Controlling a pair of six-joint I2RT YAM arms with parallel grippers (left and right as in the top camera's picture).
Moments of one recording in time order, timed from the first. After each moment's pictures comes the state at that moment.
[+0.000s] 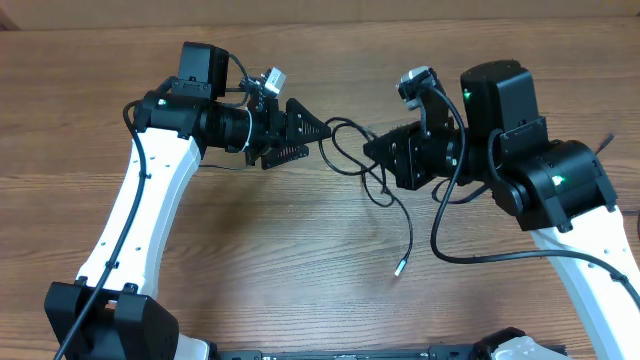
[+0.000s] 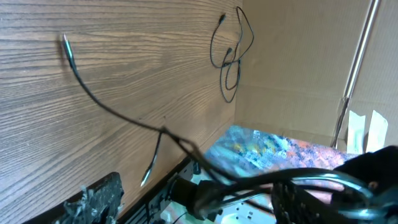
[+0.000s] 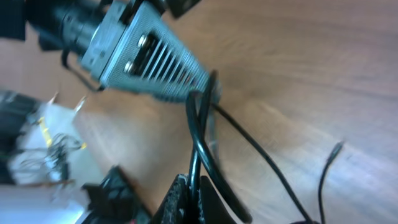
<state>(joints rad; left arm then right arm) -0.17 1.64 1.51 -0.99 1.02 -0.46 0.40 1.32 1.54 -1.01 -0.59 0.18</state>
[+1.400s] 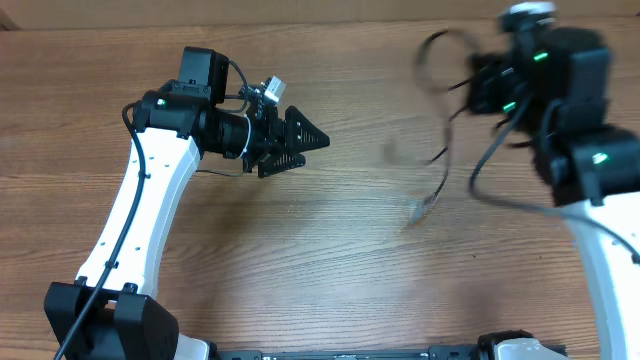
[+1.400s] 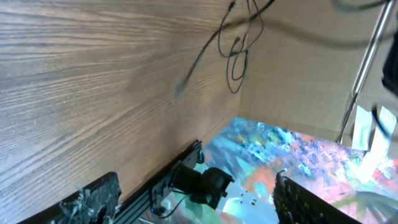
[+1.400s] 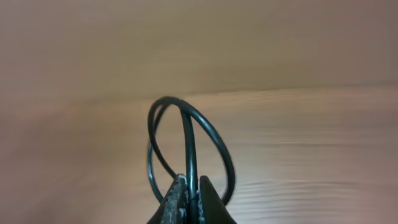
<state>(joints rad) -0.17 1.64 1.51 -1.09 1.01 -0.41 0.07 1.35 1.54 -0.70 -0.02 0.15</state>
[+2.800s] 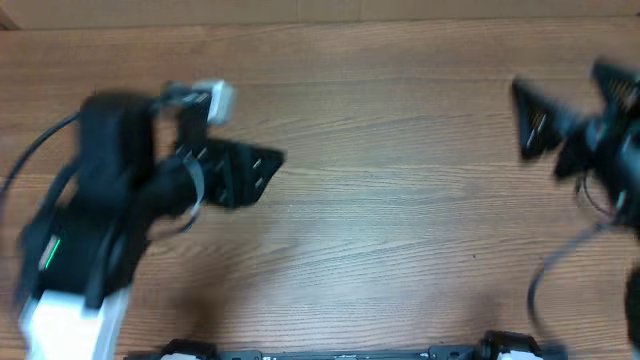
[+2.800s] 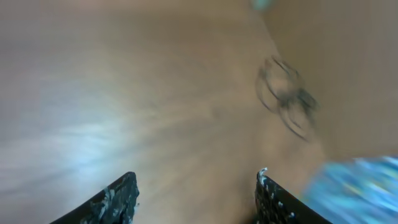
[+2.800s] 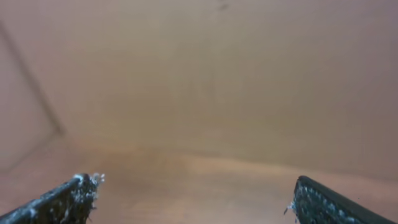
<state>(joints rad) -0.17 1.13 1.58 -1.14 0.56 -0.25 -0.12 0.95 1.55 -0.78 -0.45 0.05</state>
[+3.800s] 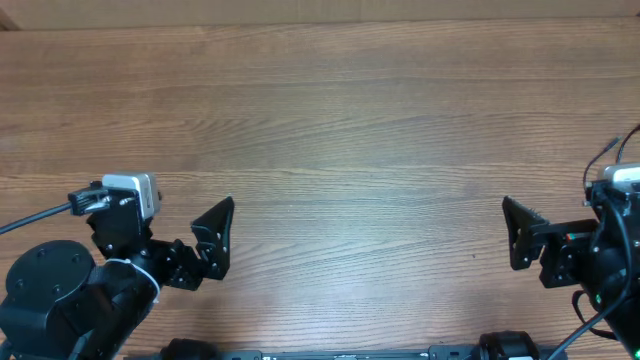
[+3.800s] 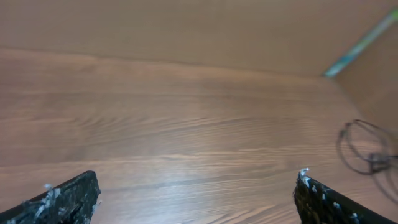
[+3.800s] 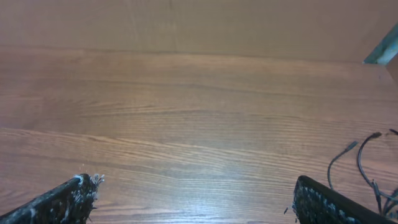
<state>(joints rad) -0.17 0.74 1.41 -1.10 0.19 -0.27 0.06 0.79 1.55 -1.30 -0.08 -0.01</state>
